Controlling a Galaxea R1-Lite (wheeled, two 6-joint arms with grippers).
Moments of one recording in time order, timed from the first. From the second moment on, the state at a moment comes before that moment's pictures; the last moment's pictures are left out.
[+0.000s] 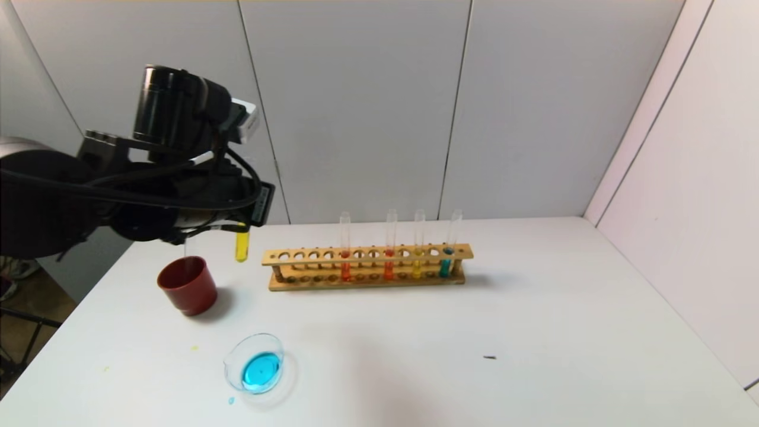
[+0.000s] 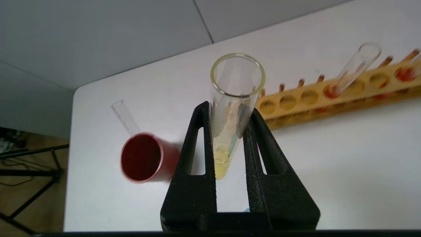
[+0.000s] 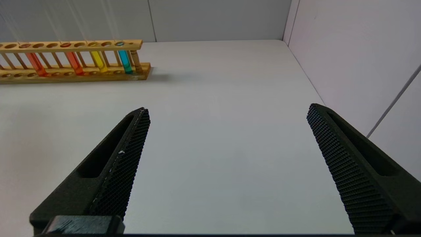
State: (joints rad) left arm -0.48 1.61 -1.20 0.07 0.47 0.05; right arm 0.00 0.00 0.00 -0.01 0.00 0.02
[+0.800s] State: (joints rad) left arm -0.41 1.47 -0.91 0.28 0.42 0.24; right arm 0.00 0.00 0.00 -0.01 0.00 0.02
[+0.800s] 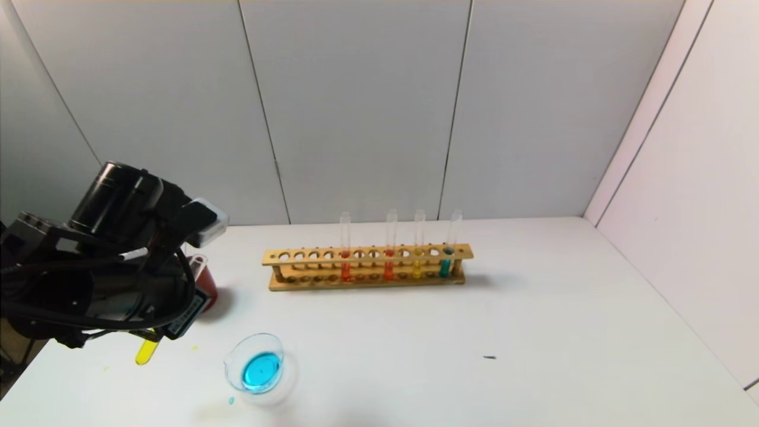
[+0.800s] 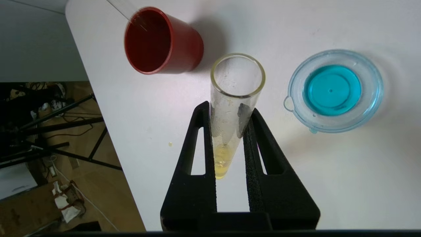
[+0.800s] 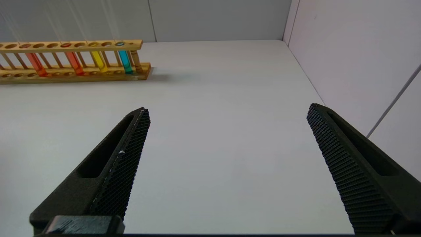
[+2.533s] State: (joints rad) left arm -0.50 1.78 -0.95 0.51 0.56 0.49; right arm 0.00 0.00 0.00 -0.01 0.00 0.02
